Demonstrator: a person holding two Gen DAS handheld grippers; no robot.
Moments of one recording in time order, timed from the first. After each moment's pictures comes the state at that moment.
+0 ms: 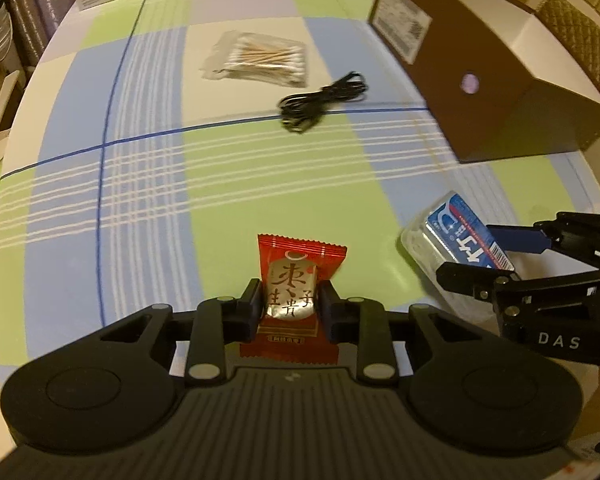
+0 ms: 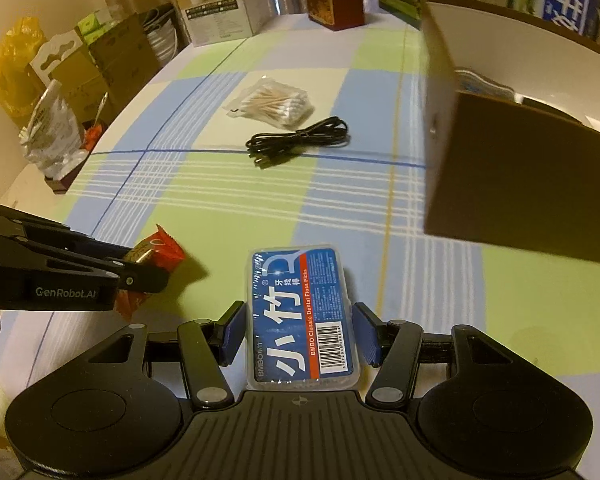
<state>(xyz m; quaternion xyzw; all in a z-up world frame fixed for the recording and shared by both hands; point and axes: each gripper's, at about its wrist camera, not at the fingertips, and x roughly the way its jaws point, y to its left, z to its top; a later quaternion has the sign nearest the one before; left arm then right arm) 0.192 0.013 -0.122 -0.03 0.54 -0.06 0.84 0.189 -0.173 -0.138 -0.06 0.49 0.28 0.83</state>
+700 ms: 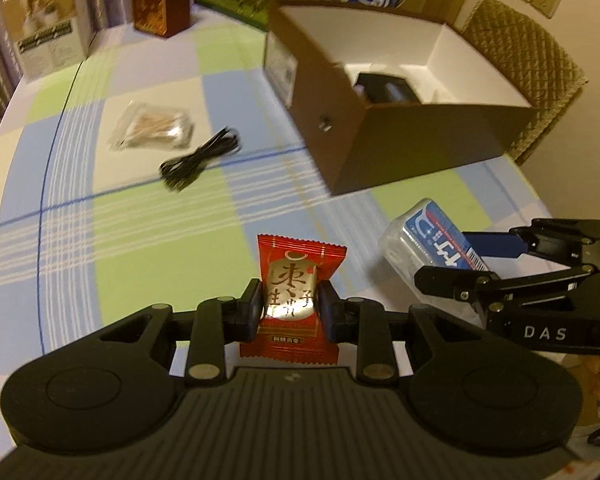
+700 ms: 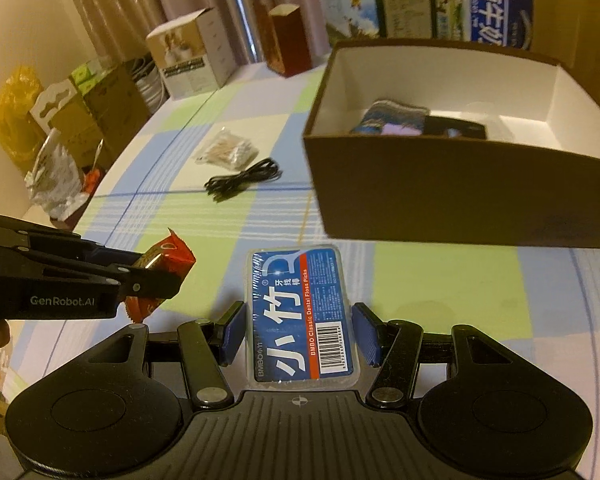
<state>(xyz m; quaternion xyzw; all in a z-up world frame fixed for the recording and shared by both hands) 0.172 -0.083 -0.065 -0.01 0.49 -0.11 0.86 0.173 -0.267 -0.082 -0.01 0.45 0.27 0.85</state>
